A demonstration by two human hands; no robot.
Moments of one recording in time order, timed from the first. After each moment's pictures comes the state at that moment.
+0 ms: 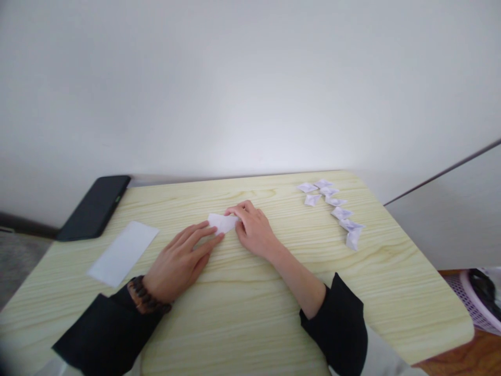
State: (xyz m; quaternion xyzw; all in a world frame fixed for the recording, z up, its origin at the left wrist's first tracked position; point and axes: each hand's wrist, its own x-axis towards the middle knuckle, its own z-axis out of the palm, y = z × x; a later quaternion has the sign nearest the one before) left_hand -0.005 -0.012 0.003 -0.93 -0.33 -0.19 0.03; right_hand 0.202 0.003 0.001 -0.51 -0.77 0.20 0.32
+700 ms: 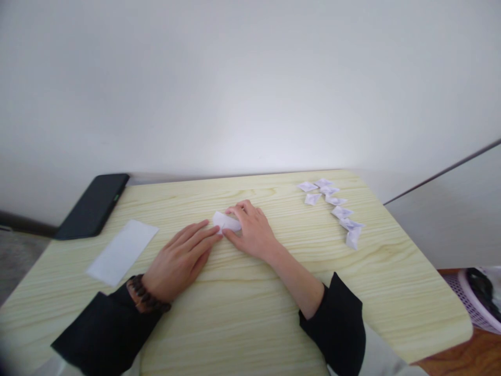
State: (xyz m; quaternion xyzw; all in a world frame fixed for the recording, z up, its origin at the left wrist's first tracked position) left_hand -0.005 -0.013 0.002 -0.93 -0.32 -0.19 0.04; right_hand 0.198 0.001 0.001 -0.54 -0.78 0.16 0.27
